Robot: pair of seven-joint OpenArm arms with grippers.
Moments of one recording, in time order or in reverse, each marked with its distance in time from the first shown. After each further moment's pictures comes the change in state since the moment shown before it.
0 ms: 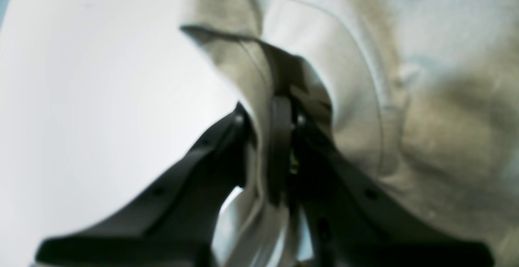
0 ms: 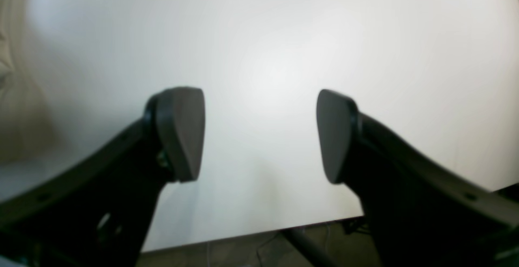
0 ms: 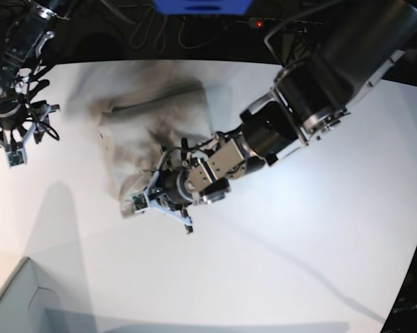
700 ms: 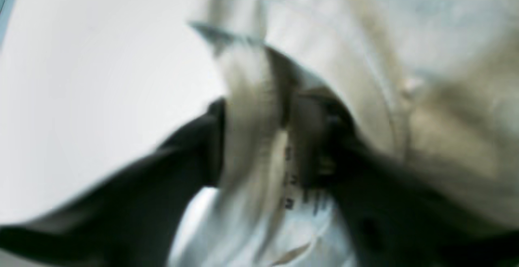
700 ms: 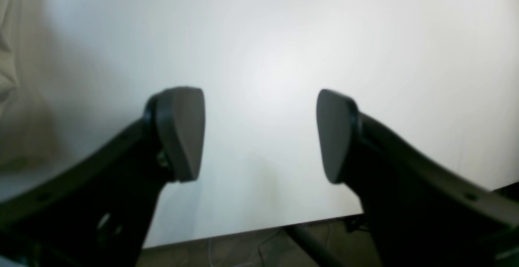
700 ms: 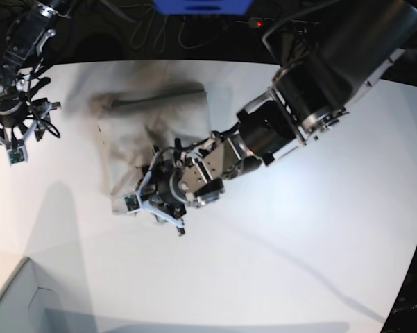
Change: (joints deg) left arm 0.2 0.0 0.0 4.0 -0.2 0.2 0.4; right arm -0.3 -0.3 0.2 0.0 0.0 0.0 0.2
